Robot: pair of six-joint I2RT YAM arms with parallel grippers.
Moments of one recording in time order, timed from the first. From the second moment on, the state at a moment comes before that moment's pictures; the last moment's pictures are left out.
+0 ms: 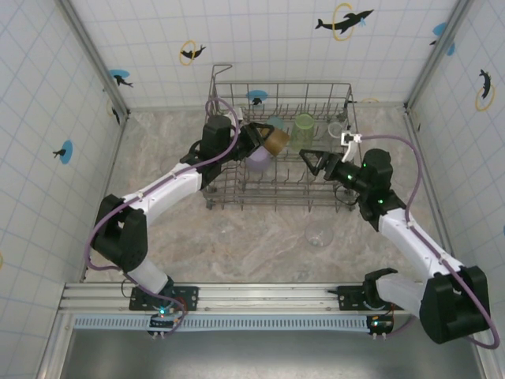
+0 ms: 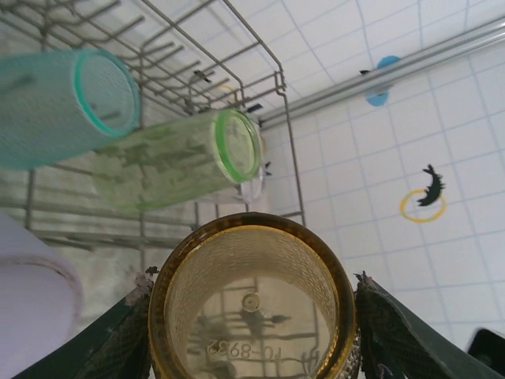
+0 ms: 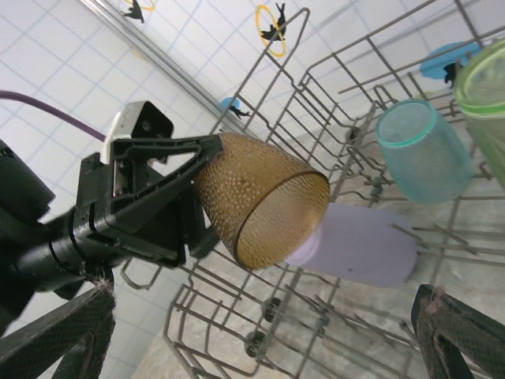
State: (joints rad) left arm -0.59 1.62 1.20 0.11 0.30 -0.99; right arm 0.29 1.07 0.65 0.28 -0.55 0.69
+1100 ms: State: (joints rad) left arm -0.79 1.88 1.49 0.02 -0.12 -0.46; right arm 0.20 0.75 0.63 -0.14 -0.35 0.44
